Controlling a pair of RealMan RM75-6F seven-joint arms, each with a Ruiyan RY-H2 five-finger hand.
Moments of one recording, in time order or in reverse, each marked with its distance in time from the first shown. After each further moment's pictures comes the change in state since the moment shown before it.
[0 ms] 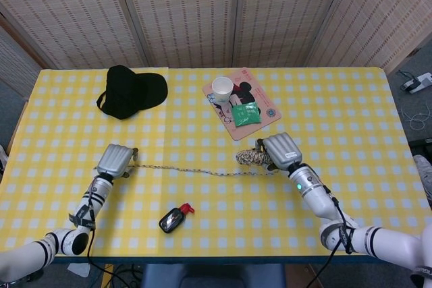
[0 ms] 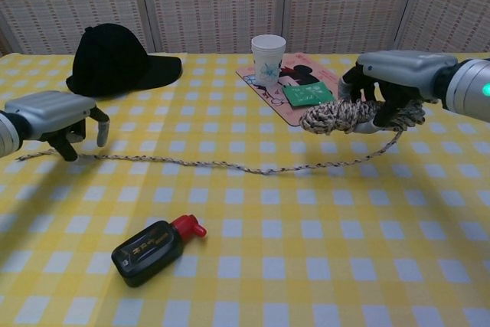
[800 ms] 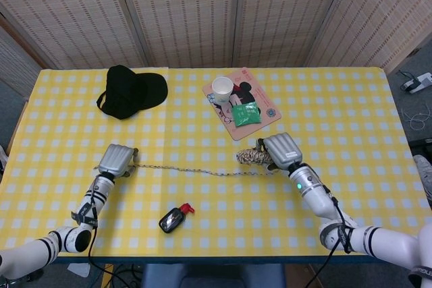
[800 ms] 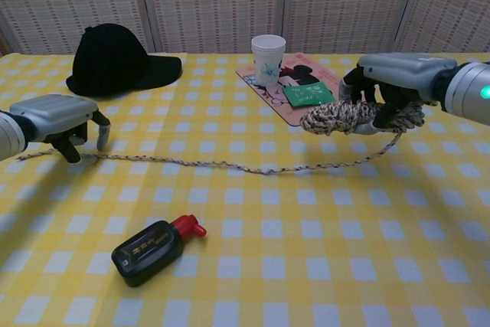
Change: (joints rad) left arm -0.018 -0.013 -0.001 0.018 -0.048 -0.027 0.015; right arm -0.001 -0.016 -0.002 0.028 -0.004 0.000 0.025
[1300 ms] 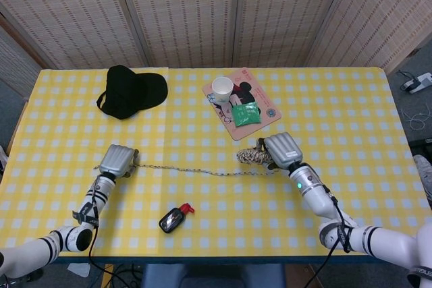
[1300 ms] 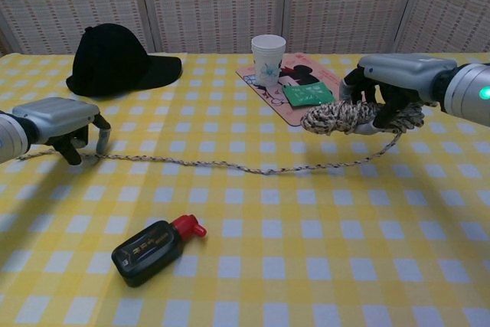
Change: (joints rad) left arm -0.011 -0.006 0.005 0.002 -0.033 -0.018 0.023; right arm 0.000 -0.008 0.001 0.018 -0.003 -0.004 0.014
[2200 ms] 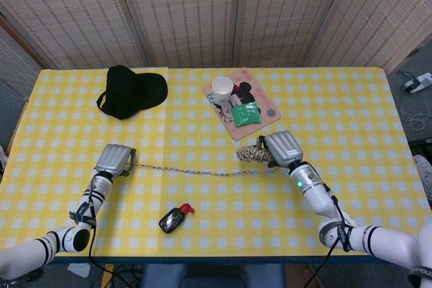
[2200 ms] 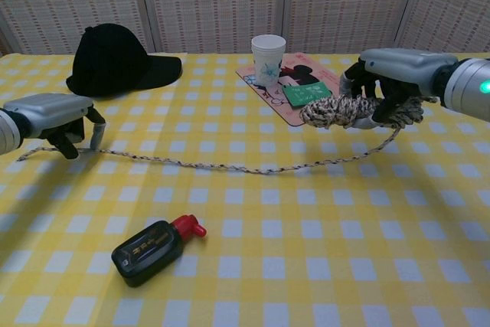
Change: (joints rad) left arm 0.012 0.041 -0.016 -0.051 -0.010 0.018 -0.072; right arm -0.002 0.004 0.019 -0.006 0.005 0.009 0.021
